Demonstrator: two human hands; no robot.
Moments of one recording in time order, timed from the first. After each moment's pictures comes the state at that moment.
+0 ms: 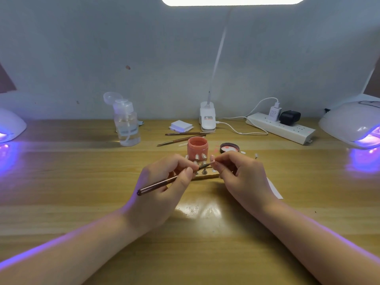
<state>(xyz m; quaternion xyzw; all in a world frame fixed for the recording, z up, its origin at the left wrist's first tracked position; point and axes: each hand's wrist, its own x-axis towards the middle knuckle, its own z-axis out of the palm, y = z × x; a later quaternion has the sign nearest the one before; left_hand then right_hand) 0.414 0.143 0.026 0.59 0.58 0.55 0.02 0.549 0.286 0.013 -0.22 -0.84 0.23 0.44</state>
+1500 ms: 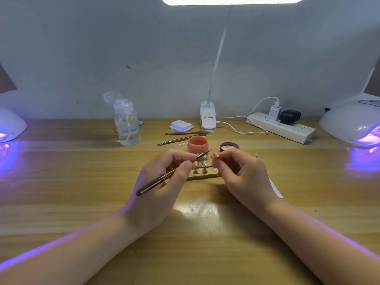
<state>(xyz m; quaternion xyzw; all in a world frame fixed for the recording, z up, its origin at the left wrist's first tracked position) 0.415 0.143 0.025 0.56 0.56 0.61 0.07 0.550 0.284 0.013 -0.20 -0.82 0.31 0.44</state>
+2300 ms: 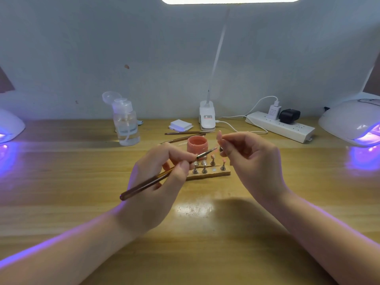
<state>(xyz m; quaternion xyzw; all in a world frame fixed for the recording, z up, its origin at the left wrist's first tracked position) 0.423 0.135 0.041 0.58 0.56 0.60 -0.01 0.551 0.284 0.035 -0.17 -0.76 0.33 0.54</state>
